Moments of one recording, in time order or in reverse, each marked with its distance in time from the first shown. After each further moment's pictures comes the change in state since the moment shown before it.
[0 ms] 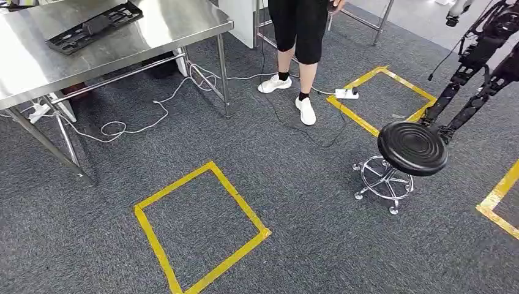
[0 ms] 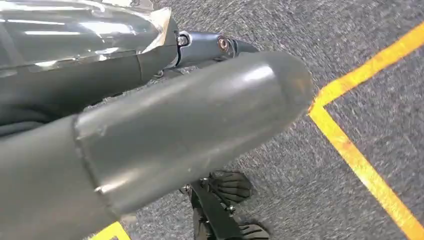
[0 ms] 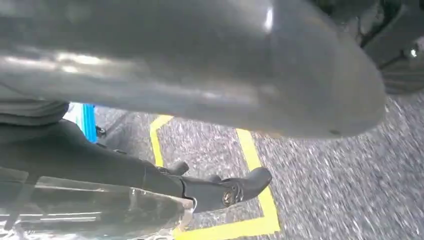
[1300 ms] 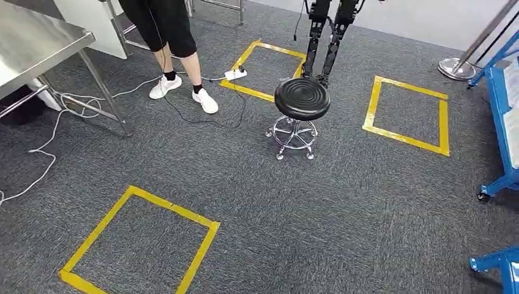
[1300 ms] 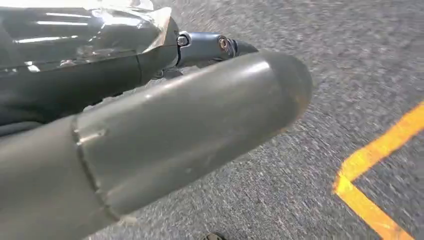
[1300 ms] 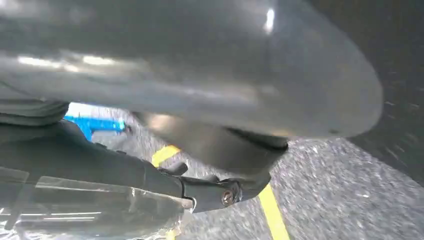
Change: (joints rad) left arm 0.008 -0.045 0.148 -0.008 0.085 0.352 0.162; right arm -0.064 0.019 0.217 -0.007 0.252 0.120 0.035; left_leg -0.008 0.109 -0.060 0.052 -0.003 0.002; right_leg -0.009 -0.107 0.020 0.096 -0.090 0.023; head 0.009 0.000
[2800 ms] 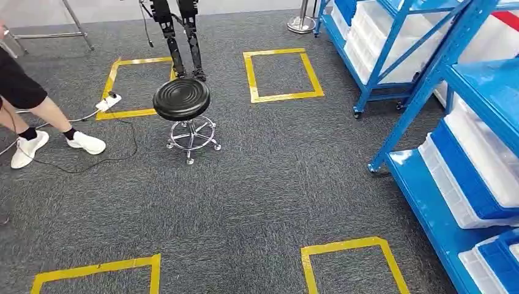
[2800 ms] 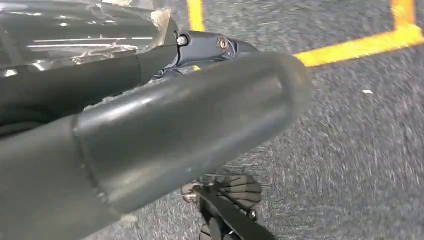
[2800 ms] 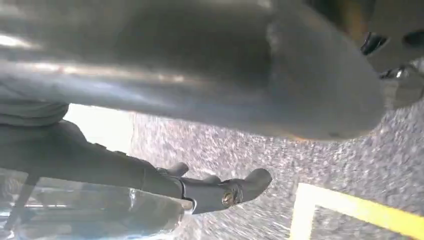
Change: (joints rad) left arm 0.015 0.032 -0.159 -0.016 -0.149 -0.355 -0.157; right arm 0.058 -0.016 -0.228 0.001 -0.233 -0.075 -0.024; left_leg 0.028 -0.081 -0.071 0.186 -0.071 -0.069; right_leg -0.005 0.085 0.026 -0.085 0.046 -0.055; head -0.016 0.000
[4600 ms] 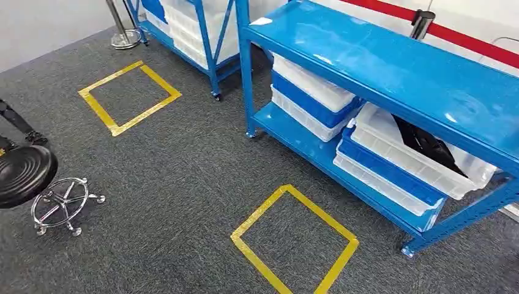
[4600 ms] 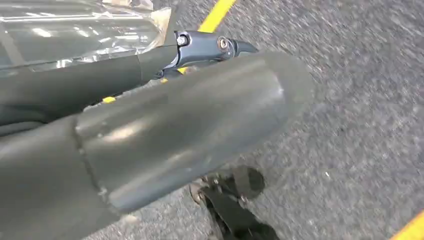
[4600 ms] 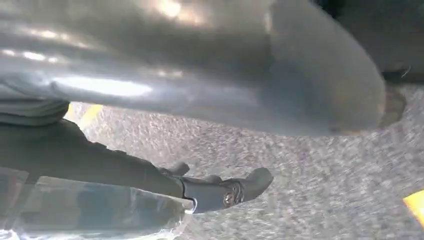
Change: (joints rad) left arm -0.018 0.014 -0.048 0.005 -0.027 -0.013 0.003; right arm 0.008 0.025 -0.055 0.000 -0.010 -0.012 -0.045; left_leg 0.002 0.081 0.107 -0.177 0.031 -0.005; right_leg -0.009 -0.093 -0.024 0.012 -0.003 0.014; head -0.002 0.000
